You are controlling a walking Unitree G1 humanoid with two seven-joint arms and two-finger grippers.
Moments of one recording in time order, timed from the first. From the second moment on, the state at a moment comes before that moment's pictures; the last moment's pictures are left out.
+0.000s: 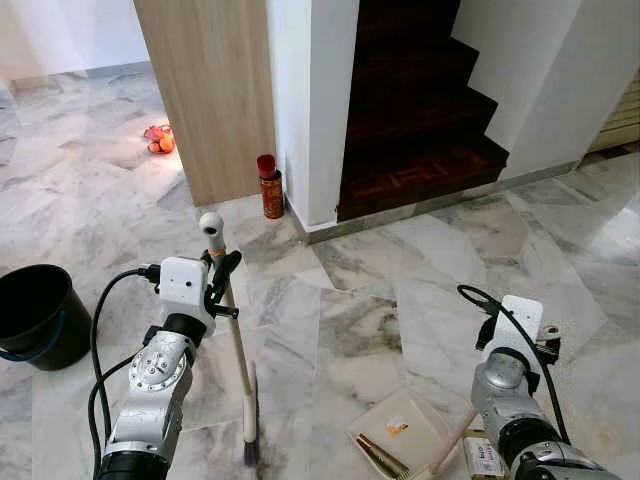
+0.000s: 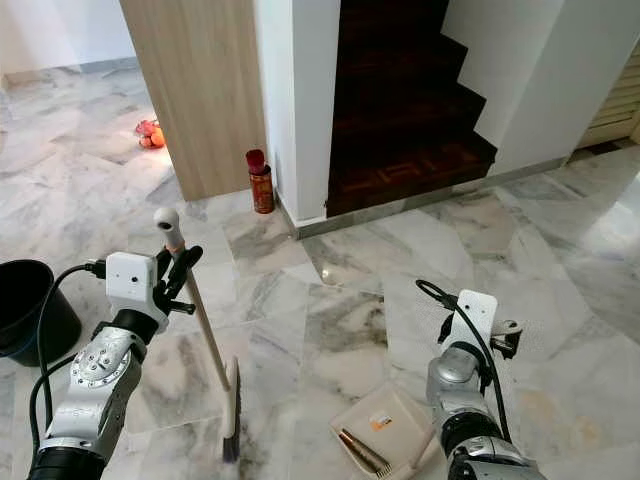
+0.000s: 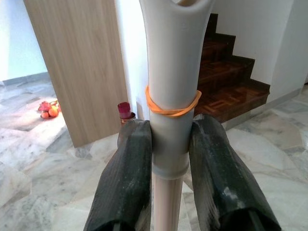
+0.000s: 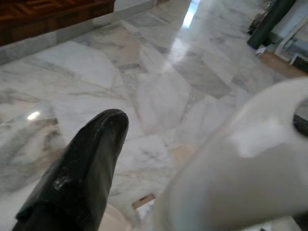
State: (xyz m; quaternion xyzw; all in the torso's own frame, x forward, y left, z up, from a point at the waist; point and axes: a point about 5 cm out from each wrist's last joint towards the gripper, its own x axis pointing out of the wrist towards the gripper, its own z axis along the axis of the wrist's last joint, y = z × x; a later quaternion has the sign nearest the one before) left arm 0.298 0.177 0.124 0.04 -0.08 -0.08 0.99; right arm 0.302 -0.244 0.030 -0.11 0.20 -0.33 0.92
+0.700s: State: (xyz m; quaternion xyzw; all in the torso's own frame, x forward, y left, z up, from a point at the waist) left arm 0.298 0.175 0.123 0.04 -0.08 -0.08 0.99; right arm 0.295 -0.251 0.026 -0.09 0.22 -0.35 0.90
